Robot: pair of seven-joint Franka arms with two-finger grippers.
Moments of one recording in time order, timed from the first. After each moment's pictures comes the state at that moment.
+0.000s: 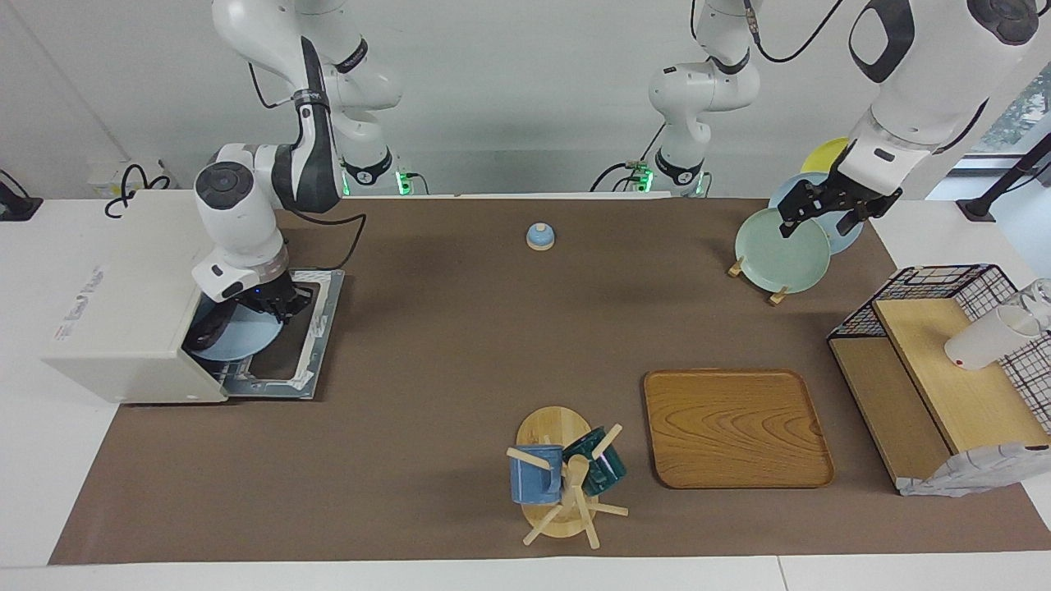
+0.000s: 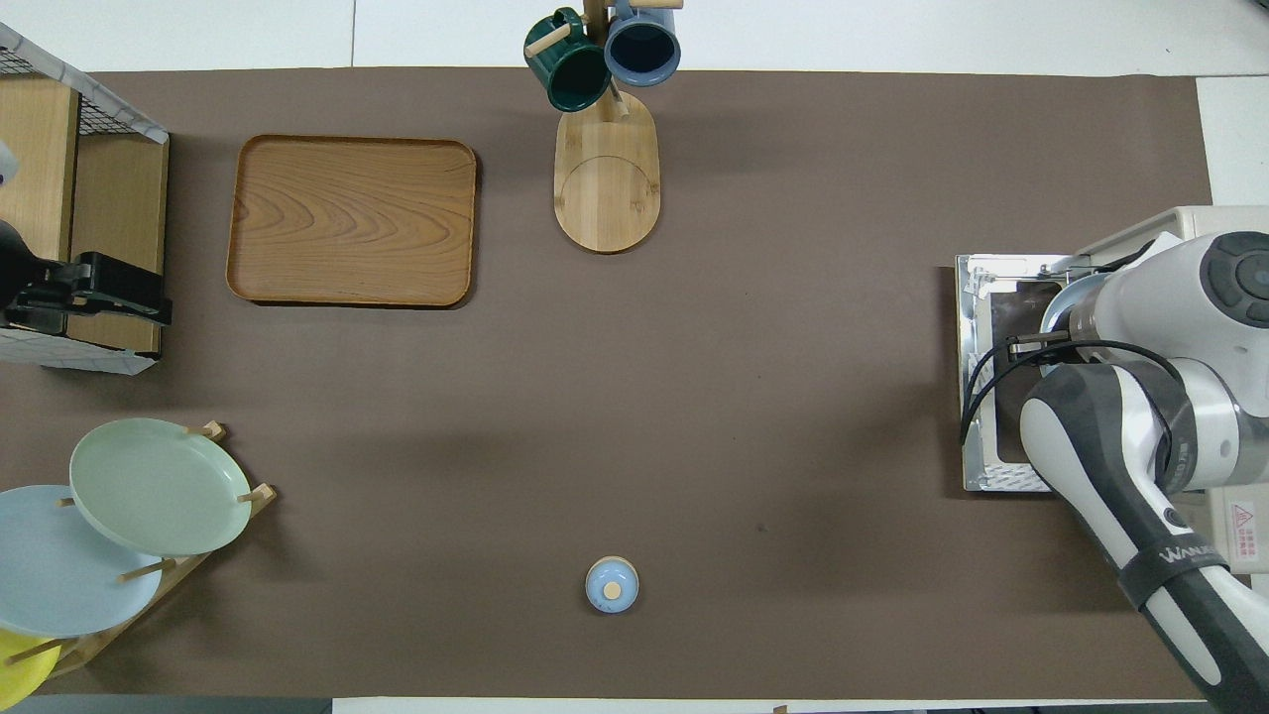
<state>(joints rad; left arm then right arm) 0.01 0.01 -0.07 -1.59 -0.03 1.54 -0.04 -0.02 0.05 -0.02 -2.15 -0.21 2.17 0.03</state>
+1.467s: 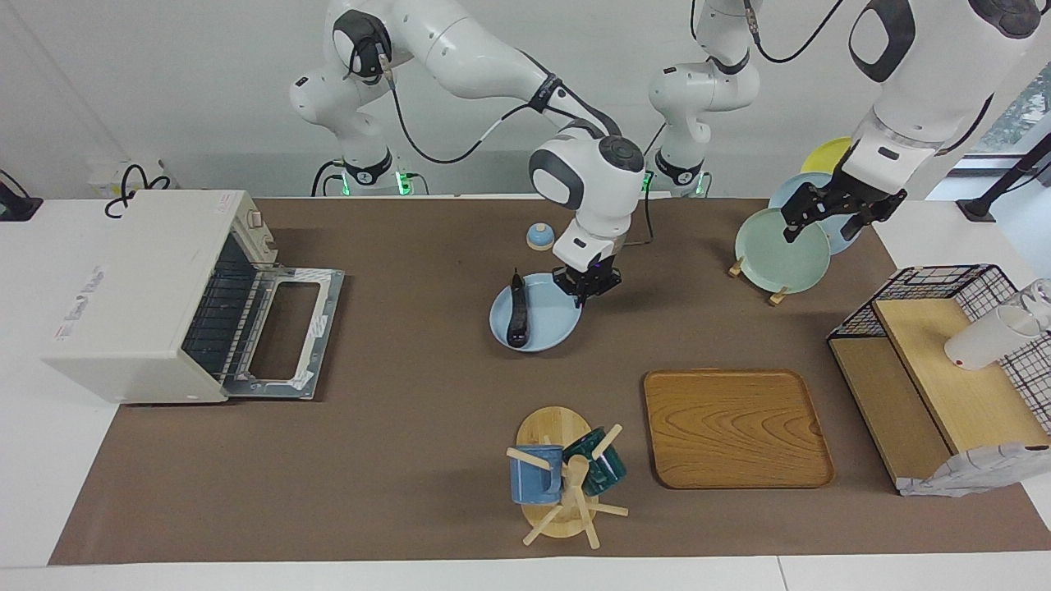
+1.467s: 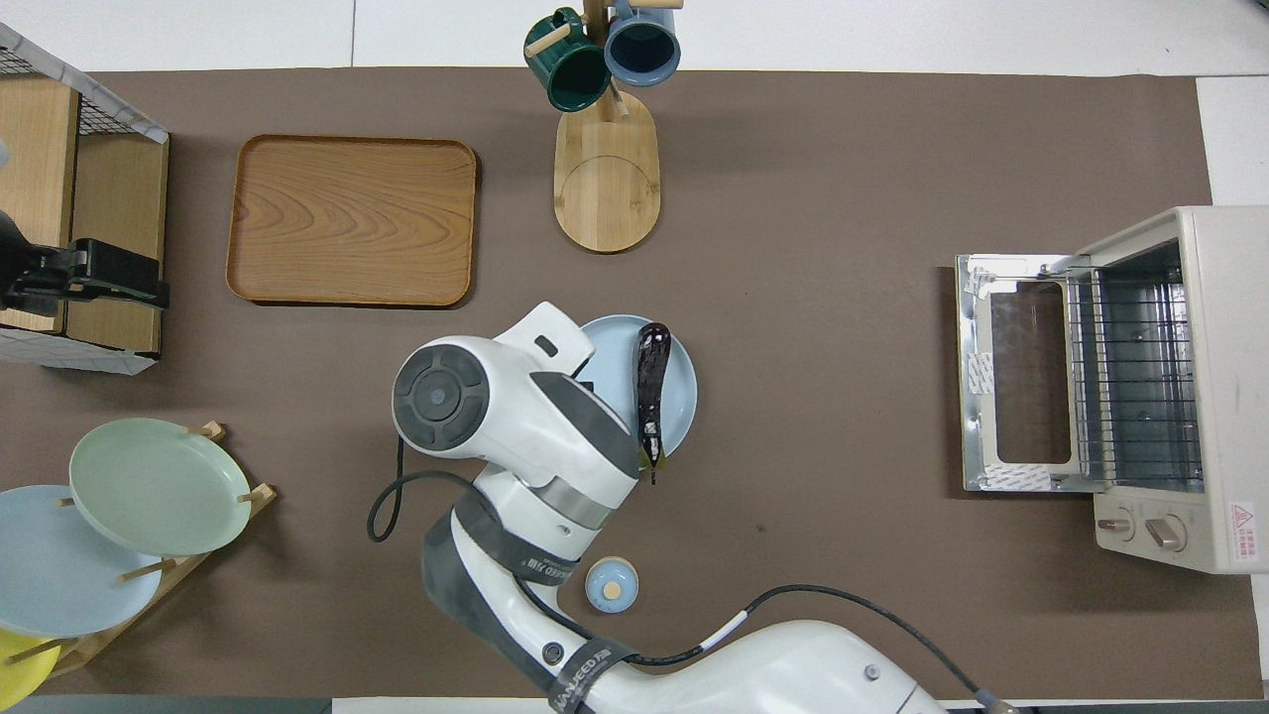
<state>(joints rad) 0.01 0.01 -0.07 -1.59 -0.03 1.59 -0.04 0.80 0.59 0.05 -1.42 -0.14 2.00 0.90</state>
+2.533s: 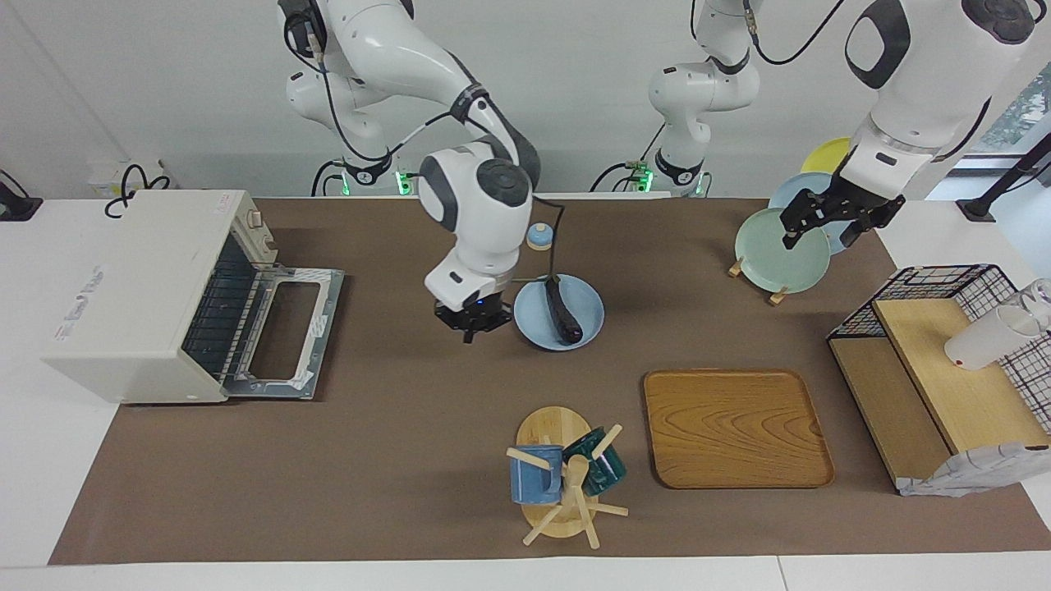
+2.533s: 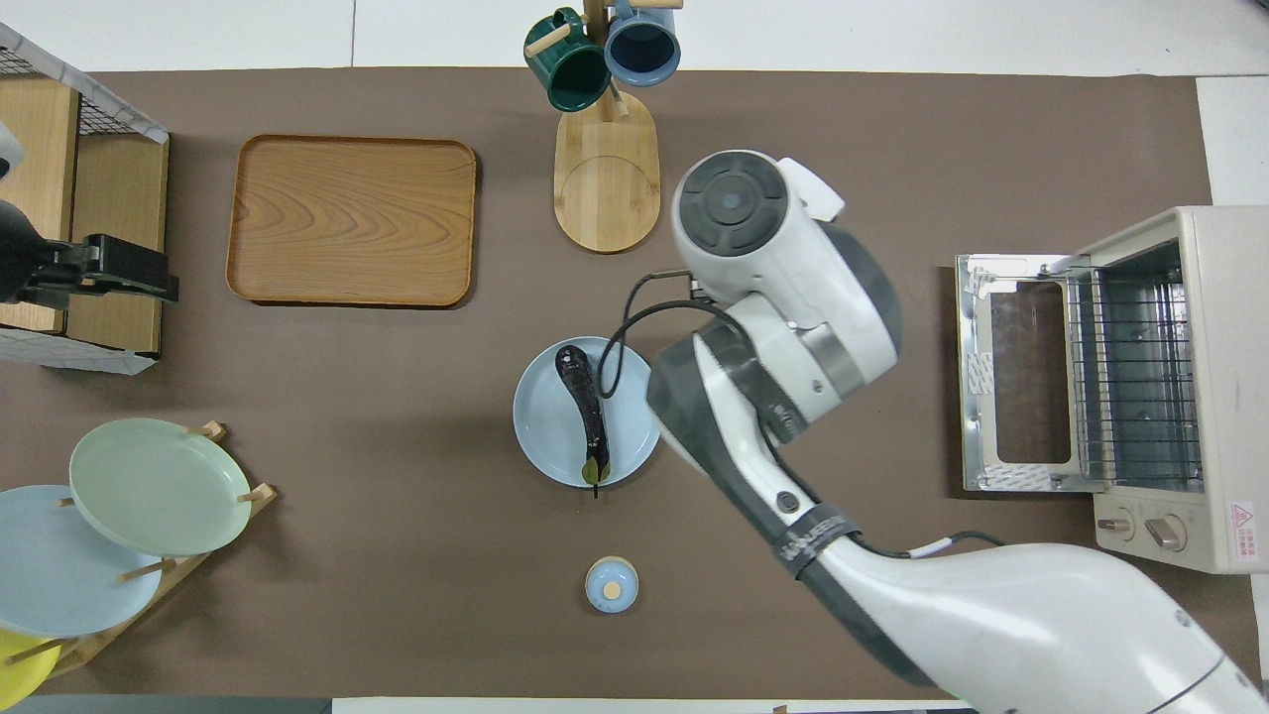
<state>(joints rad) 0.01 0.01 -0.08 -1.62 -0.03 1.63 -0.04 0.42 0.39 0.02 -1.62 -0.22 1.91 0.55</state>
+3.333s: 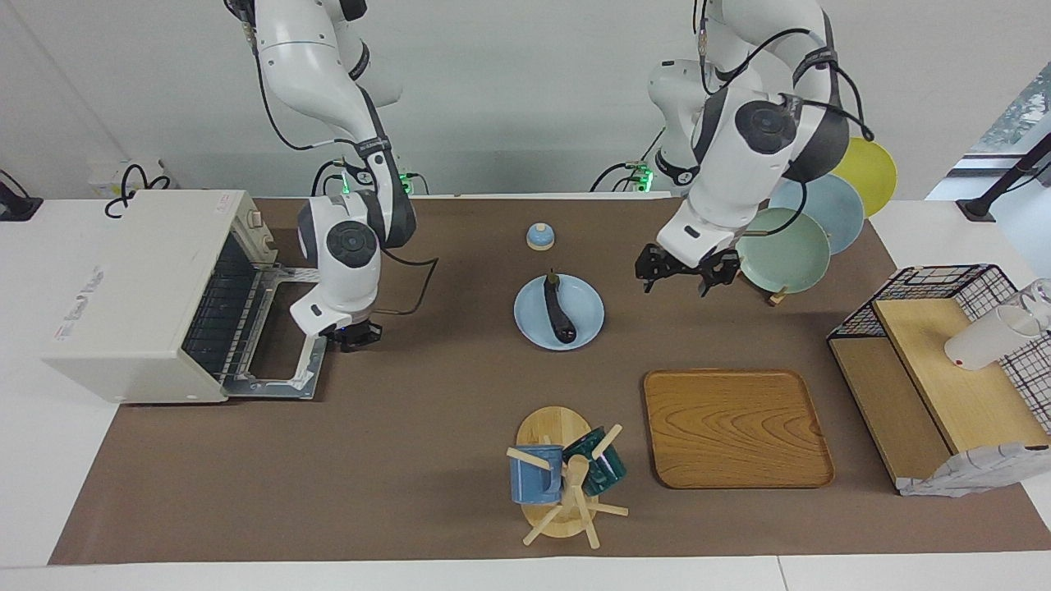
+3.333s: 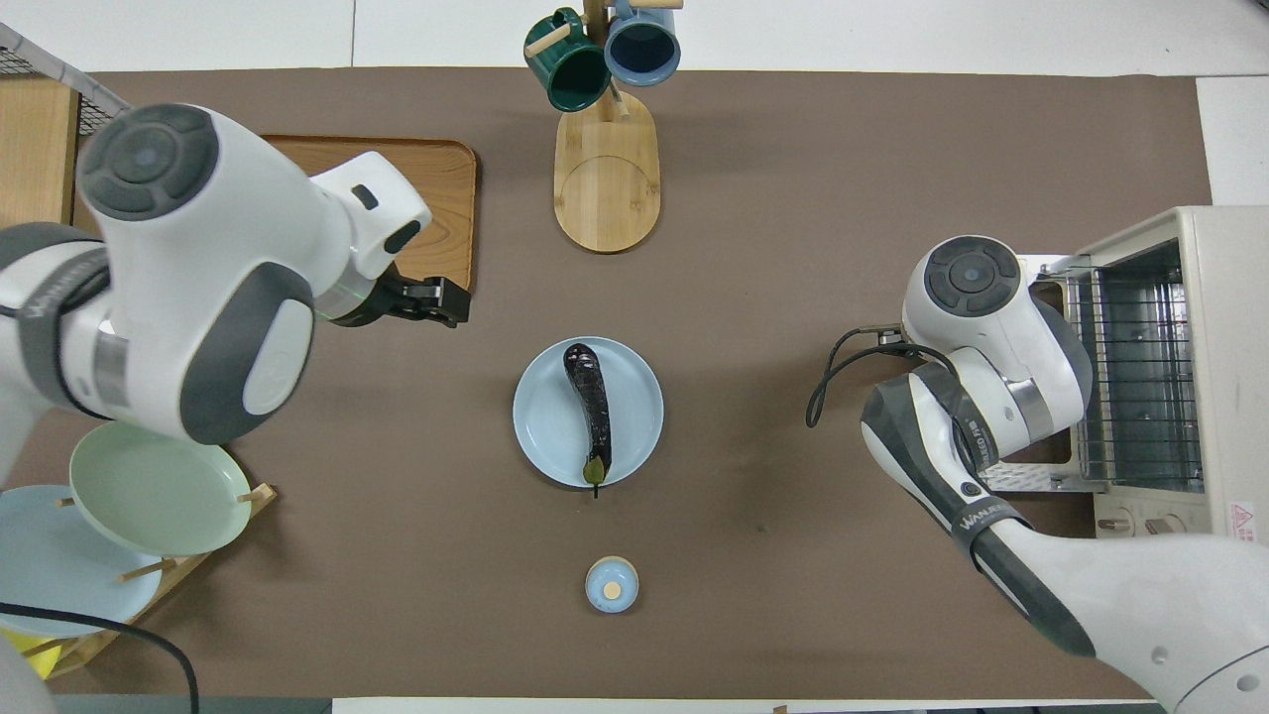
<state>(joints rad) -0.32 0.16 -0.10 -1.78 -0.05 1.93 -0.24 0.14 0.28 0.02 -2.08 -0.41 2.22 0.47</state>
